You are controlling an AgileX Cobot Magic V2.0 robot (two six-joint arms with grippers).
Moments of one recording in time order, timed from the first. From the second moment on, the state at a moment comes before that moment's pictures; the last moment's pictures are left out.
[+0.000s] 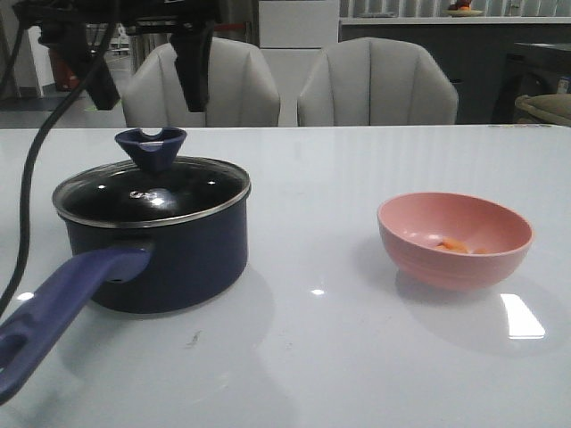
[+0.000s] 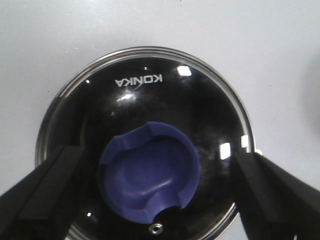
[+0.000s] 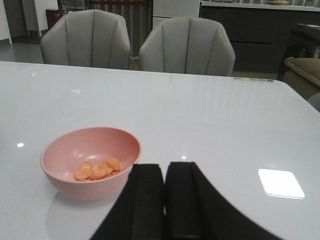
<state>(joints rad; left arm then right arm) -0.47 1.85 -1.72 0.06 1.15 -0.37 0.12 -0.01 0.03 -0.02 0.08 0.04</state>
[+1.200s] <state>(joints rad) -0.46 1.96 -1.77 0.05 1.24 -0.48 0.12 -0.01 0.03 -0.02 0.08 0.04</state>
